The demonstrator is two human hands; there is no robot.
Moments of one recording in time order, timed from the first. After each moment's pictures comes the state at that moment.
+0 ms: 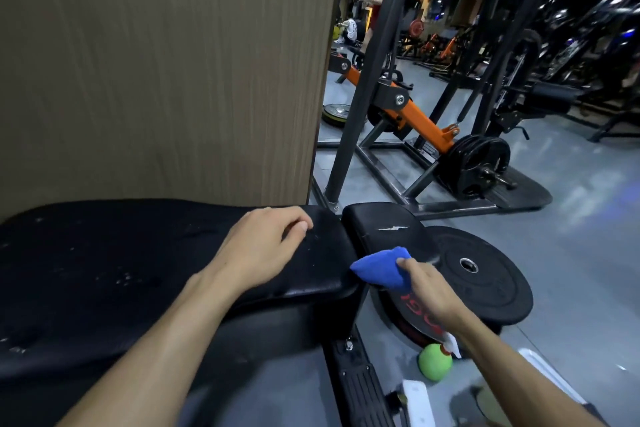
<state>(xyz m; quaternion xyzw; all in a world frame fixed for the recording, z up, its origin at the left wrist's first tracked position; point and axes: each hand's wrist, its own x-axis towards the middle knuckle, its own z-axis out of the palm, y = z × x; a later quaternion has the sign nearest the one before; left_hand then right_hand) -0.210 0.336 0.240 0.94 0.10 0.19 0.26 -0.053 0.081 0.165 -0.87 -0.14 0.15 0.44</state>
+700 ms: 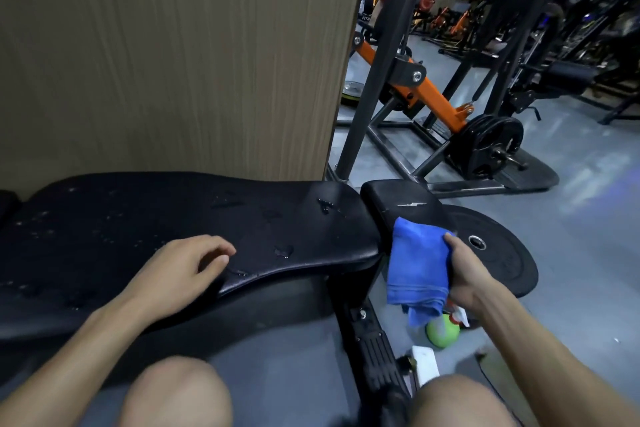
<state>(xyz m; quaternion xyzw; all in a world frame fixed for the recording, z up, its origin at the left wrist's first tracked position) -0.328 0.439 0.167 0.95 0.15 0.12 0.24 -0.069 0.088 0.168 -0.62 0.17 0.26 0.72</state>
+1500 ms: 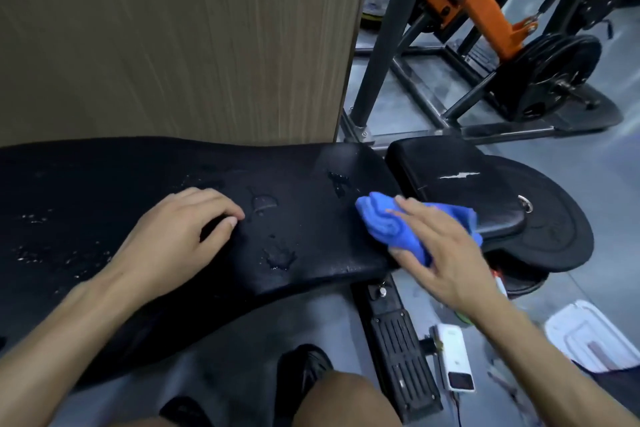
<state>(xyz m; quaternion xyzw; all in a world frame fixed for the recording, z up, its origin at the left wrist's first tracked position) -0.226 0.476 0.141 0.97 0.10 0.12 0.18 -0.024 0.150 0.100 -0.86 -0.46 -0.06 0.19</state>
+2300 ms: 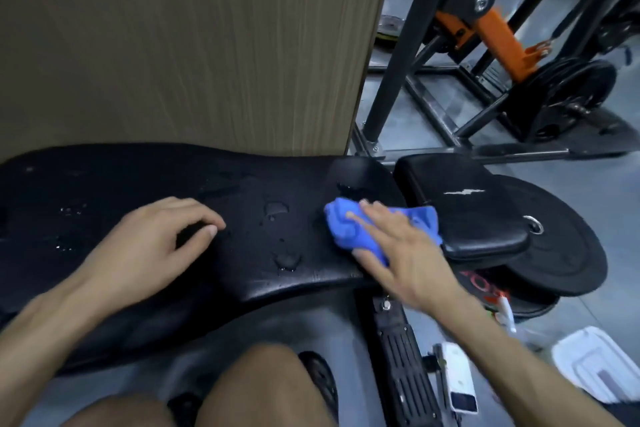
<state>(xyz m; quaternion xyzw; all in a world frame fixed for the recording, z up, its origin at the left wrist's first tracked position) -0.270 0.476 0.174 0.96 0.14 0.14 0.20 -0.038 0.192 0.100 -0.85 -0.51 -0.07 0.12</state>
